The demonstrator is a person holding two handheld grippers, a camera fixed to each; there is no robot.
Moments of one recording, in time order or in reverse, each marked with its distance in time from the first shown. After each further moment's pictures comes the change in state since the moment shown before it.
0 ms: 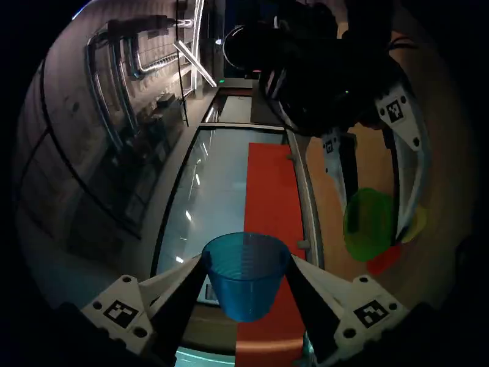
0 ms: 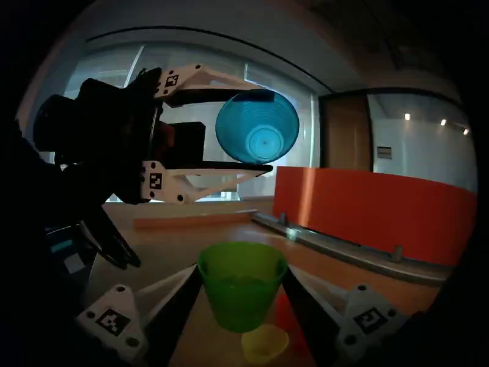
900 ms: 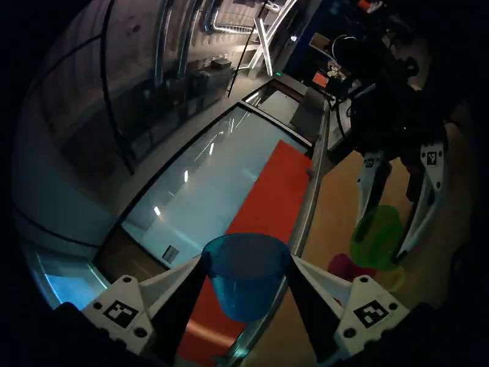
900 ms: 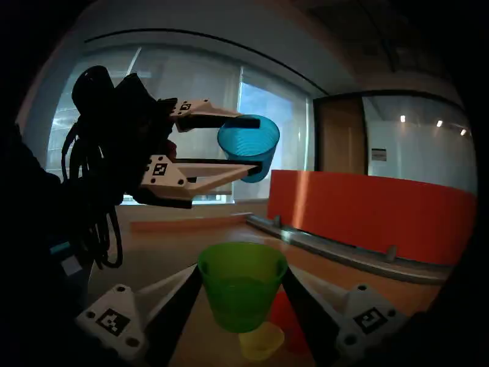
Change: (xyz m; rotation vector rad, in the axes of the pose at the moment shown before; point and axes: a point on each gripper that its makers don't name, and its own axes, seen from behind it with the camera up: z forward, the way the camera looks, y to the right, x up) left arm -0.039 0.004 0.001 0.035 -0.061 -0.495; right arm 0.004 0.005 -0.018 -0.032 0.014 0.002
